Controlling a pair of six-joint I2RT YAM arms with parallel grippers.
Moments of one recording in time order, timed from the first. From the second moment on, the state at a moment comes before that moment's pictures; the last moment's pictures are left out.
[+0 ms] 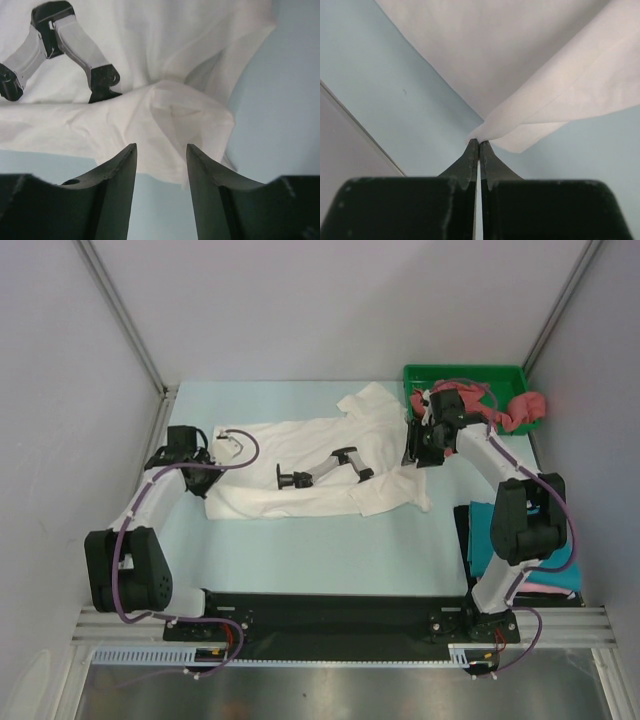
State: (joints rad) left arm 0.06 1.42 0.99 -0.61 0.12 0.78; right arm 0.19 1.78 1.42 -0.66 -0.20 0.26
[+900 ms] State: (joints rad) left arm 0.09 1.32 0.96 -0.72 0.10 0.86; right arm 0.21 1.46 1.00 -0.80 -0.19 0.32
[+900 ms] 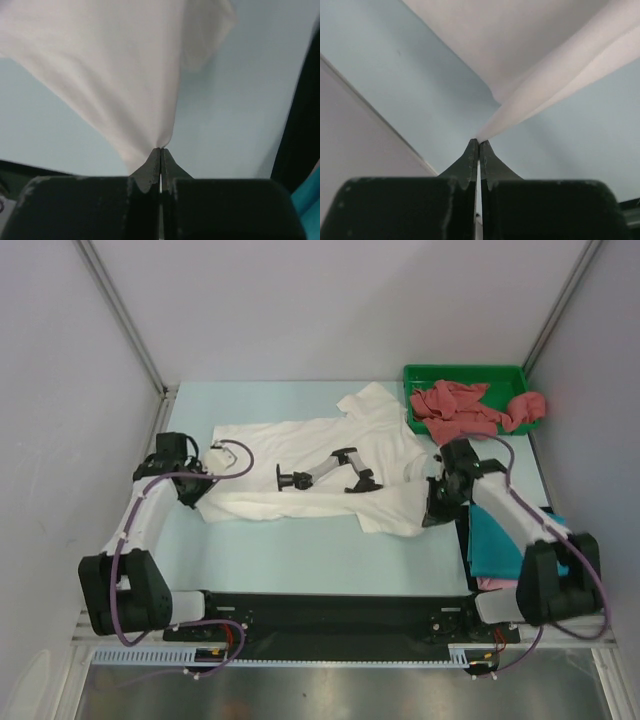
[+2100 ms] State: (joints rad) left arm 0.15 1.64 1.91 -0.55 0.02 0.58; right arm 0.06 2.18 2.57 -0.55 -0.57 0.85
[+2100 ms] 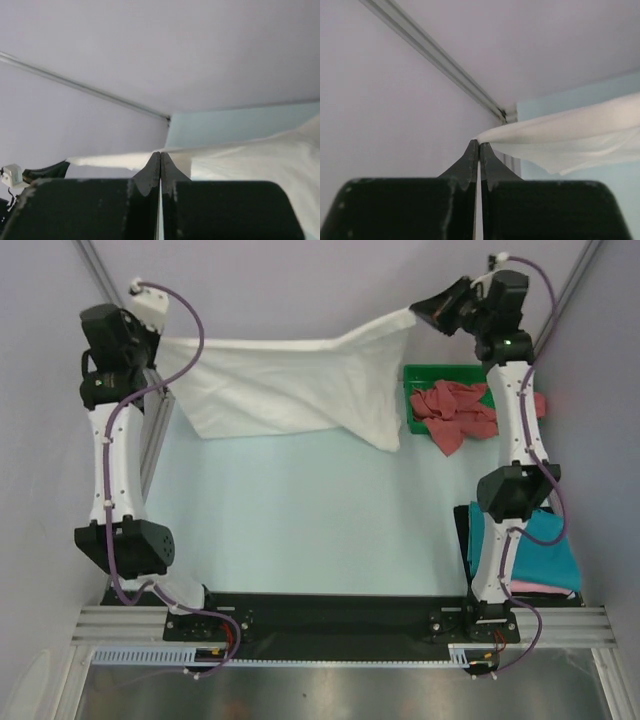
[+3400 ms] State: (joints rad) left arm 0.30 1.15 1.01 -1.21 0.04 1.15; right arm 0.26 0.71 0.71 -1.04 -0.36 0.80
